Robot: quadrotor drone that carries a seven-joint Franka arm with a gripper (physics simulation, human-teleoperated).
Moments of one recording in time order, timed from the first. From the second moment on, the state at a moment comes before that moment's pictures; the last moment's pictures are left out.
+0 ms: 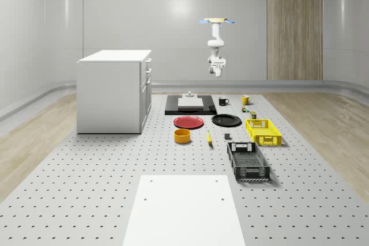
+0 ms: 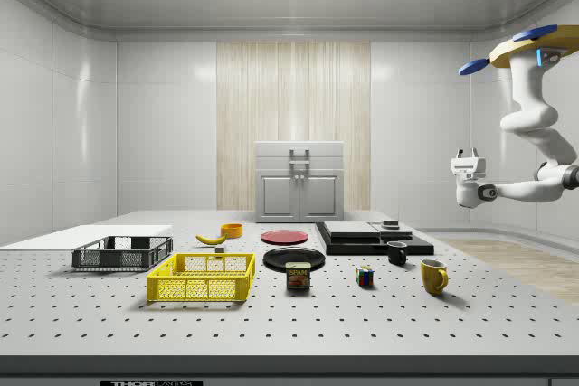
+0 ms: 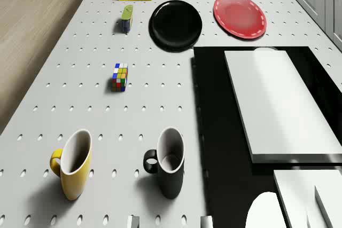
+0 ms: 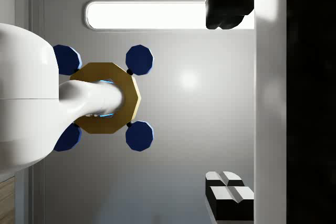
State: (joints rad) arm 0.00 -0.79 0.00 -2.34 0.00 1.55 0.79
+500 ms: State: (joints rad) arm 0.00 -0.73 0.00 -2.13 0.00 1.41 0.78
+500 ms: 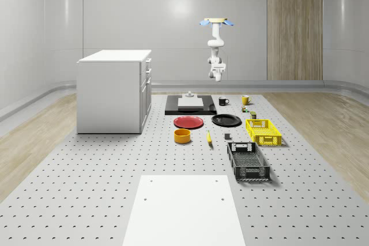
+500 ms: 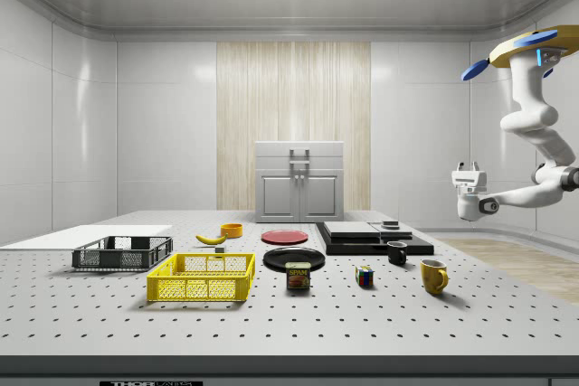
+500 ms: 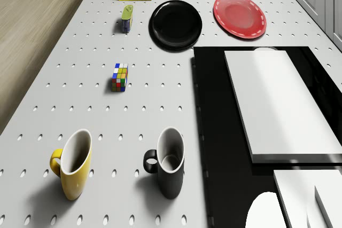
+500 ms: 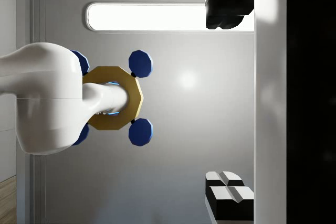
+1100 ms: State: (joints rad) arm -0.01 -0.70 0.00 -2.05 0.00 1.36 0.78
